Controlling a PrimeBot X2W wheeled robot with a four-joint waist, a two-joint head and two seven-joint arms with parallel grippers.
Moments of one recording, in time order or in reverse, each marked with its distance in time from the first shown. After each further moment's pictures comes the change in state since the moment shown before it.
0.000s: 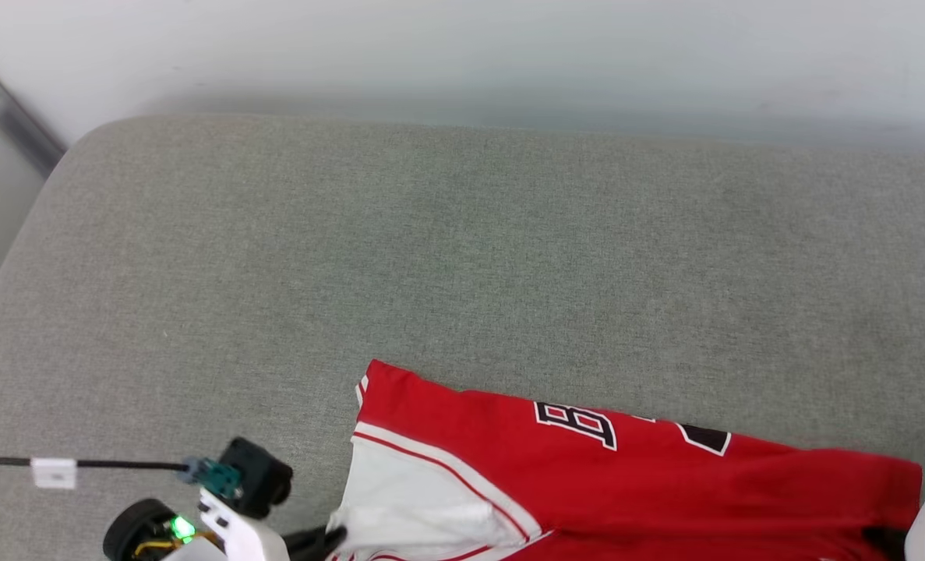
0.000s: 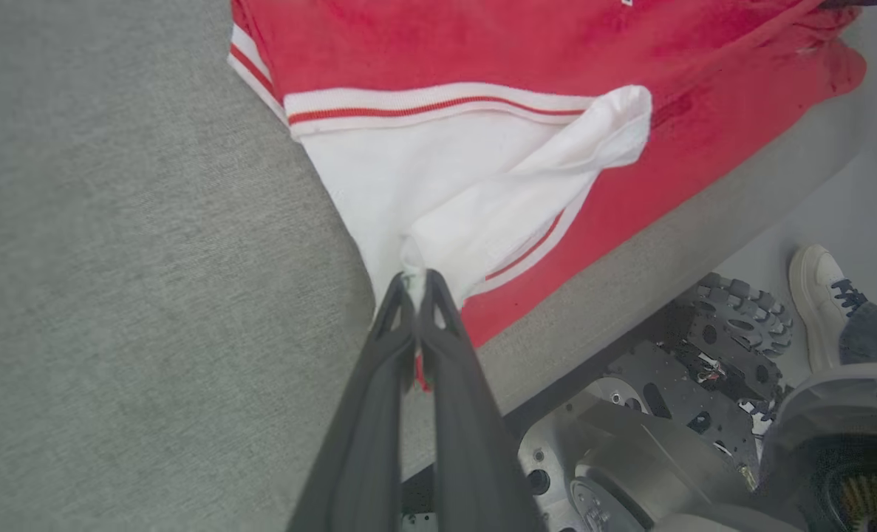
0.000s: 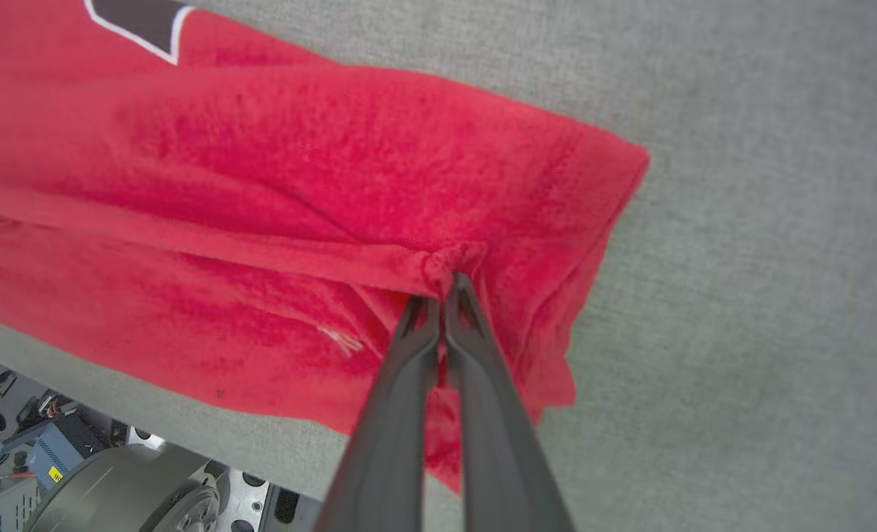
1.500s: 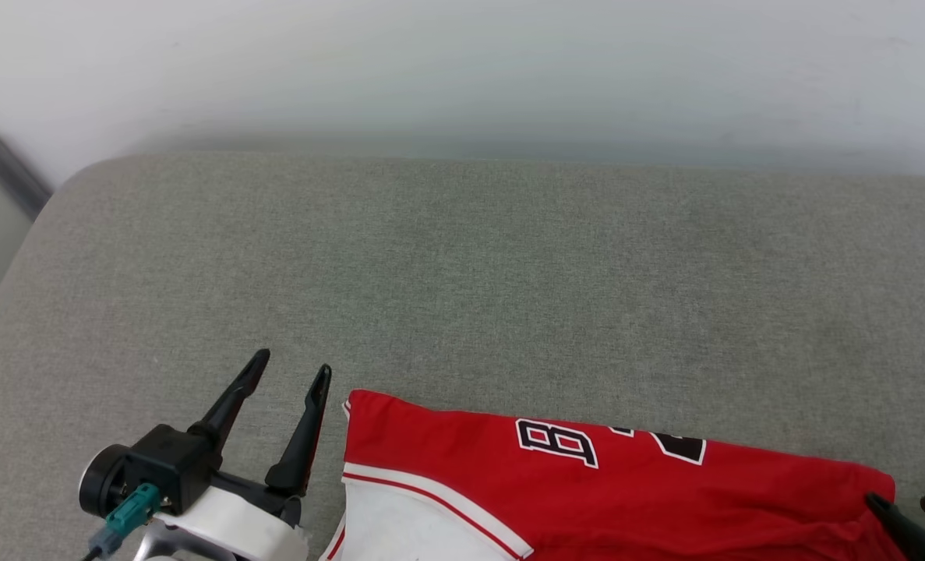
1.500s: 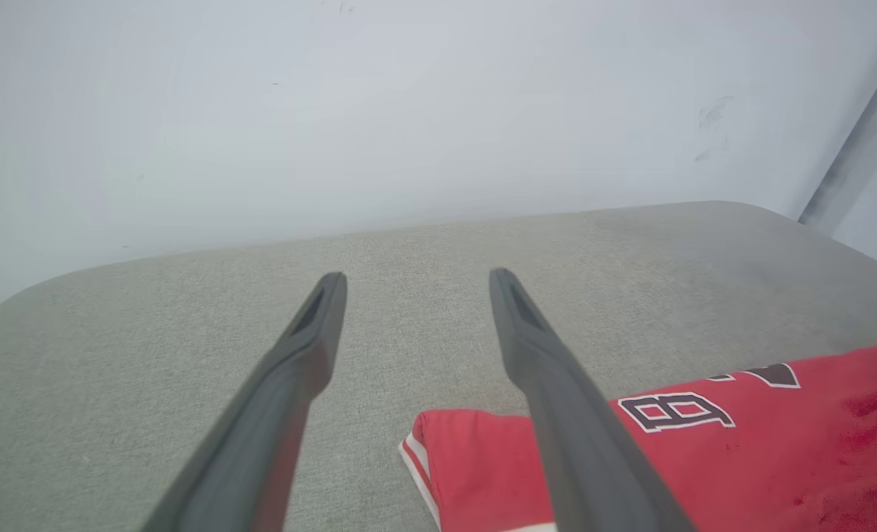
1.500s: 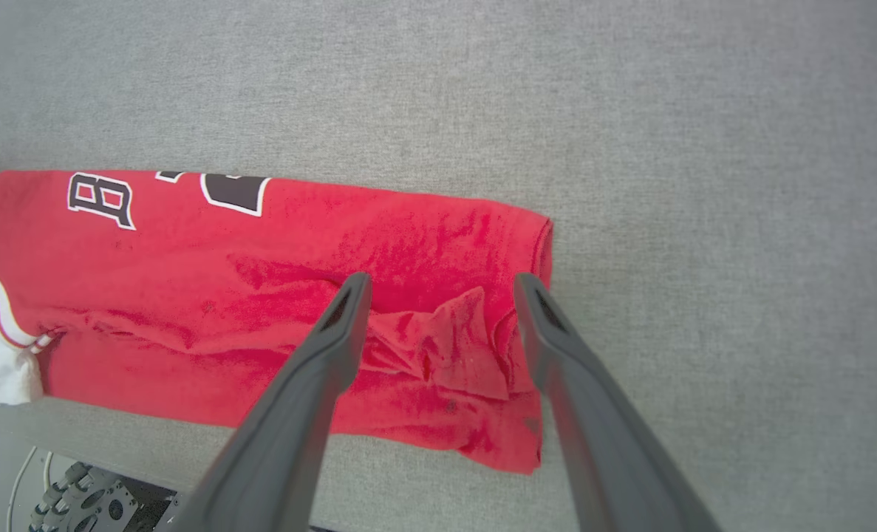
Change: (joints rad) left arm 0.002 -0.245 0.120 0.212 0.266 0.126 -0.720; right arm 0.081 0.233 -0.249 -0.171 -0.043 0.000 0.009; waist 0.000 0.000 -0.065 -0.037
